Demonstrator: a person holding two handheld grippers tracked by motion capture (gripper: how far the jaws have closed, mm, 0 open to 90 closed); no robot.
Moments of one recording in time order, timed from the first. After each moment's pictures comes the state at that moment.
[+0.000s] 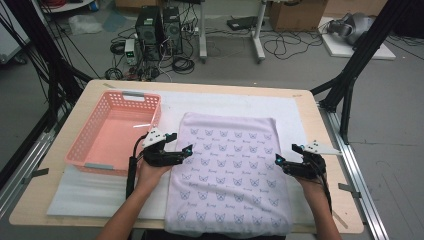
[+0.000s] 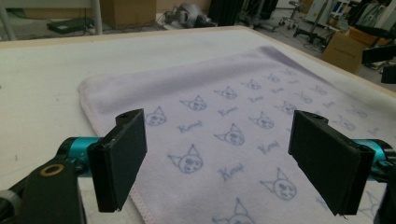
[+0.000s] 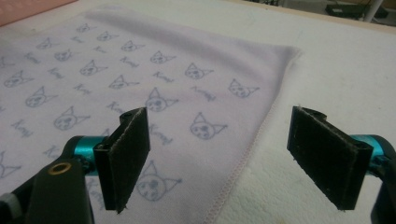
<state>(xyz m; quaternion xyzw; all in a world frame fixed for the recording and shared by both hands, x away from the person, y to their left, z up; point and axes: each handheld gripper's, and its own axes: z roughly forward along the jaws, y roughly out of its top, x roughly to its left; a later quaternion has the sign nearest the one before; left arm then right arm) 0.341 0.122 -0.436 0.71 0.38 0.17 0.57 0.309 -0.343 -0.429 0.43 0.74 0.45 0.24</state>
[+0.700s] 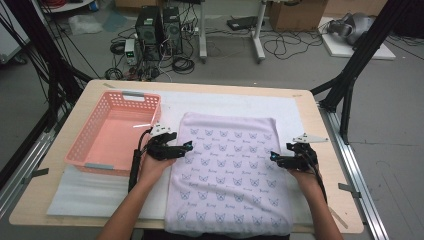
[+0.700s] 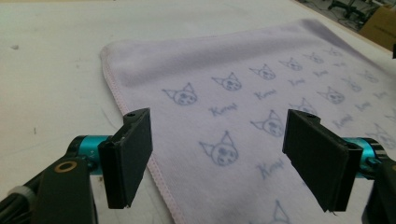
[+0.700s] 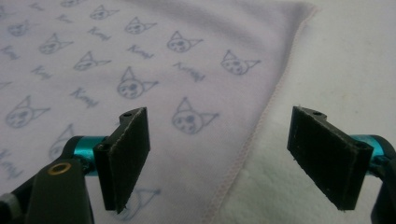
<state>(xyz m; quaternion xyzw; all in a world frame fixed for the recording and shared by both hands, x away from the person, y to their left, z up) 0.369 0.111 -0.441 0.74 0.43 0.17 0.49 0.346 -0.335 -0.438 0.47 0.77 0.39 0.20</state>
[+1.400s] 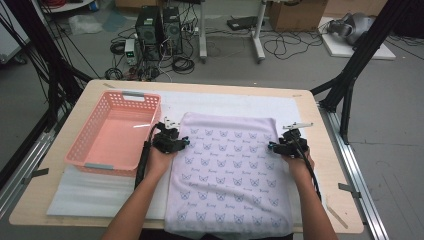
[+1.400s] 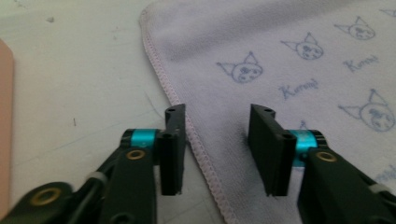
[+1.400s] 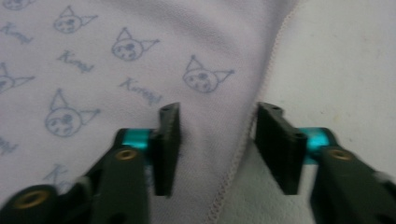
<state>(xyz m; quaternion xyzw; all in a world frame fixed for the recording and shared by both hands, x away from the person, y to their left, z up) 0.394 0.102 -0.451 0.77 0.46 0.20 0.39 0.388 -0.320 -0.440 0.51 0.78 0.31 0.19</state>
